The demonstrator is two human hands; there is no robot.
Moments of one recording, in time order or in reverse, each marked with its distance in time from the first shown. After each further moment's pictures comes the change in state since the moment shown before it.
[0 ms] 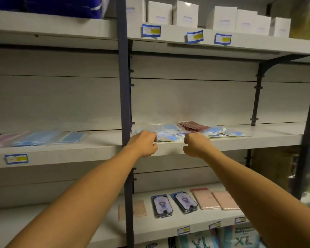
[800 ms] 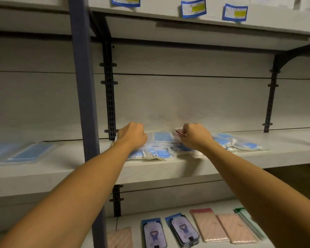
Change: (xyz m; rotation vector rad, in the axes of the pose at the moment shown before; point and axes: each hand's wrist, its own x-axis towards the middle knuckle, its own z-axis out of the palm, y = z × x) left_hand 0.166 -0.028 0.046 0.106 0.133 -0.219; right_hand 0.164 0.060 0.028 0.096 0.148 -0.019
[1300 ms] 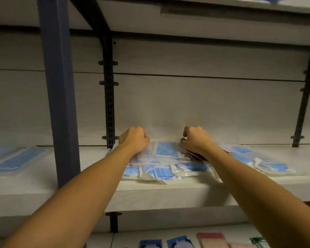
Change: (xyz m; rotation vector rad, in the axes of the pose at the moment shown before) left_hand 0.070 -0.005 0.044 -0.091 0.010 -0.153; right_hand 0.090 0.013 0.039 0.036 -0.054 -0.062
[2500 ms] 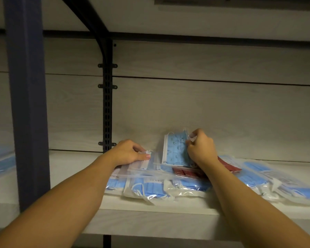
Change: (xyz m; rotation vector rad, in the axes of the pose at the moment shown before) left_hand 0.014 -0.027 0.025 -0.428 -0.241 -0.030; right_hand 0.027 0.024 0.031 0.535 0.213 0.074
